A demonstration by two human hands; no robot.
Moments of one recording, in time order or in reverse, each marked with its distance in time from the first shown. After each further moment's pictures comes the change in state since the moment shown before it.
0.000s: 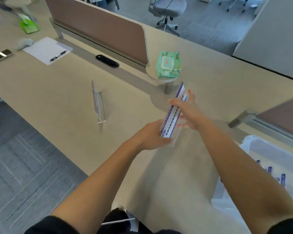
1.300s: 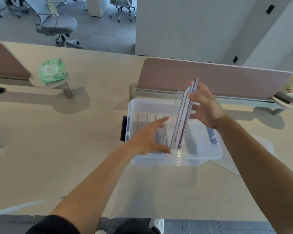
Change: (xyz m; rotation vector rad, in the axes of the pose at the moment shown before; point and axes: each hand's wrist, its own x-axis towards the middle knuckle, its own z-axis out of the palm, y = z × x) left_hand -0.074 0.176 0.268 0.078 -0.414 0.497; right_hand -0.306 0.128 -0.326 0.198 0.319 -0.379
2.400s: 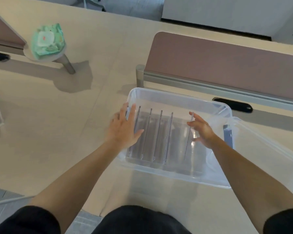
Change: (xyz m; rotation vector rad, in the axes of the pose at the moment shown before) left_hand 0.081 -0.105 -0.008 0.853 0.351 -0.410; right_hand 0.127 0.192 -0.080 -0.028 0.045 0.501
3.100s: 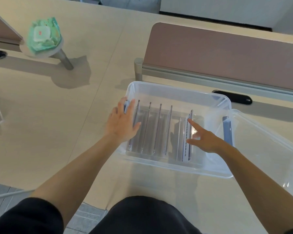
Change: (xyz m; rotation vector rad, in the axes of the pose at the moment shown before) left_hand -0.001 -0.003 0.001 -0.015 0.047 0.019; right_hand -0.052 0.021 -0.013 -0.867 -0.214 -0.037
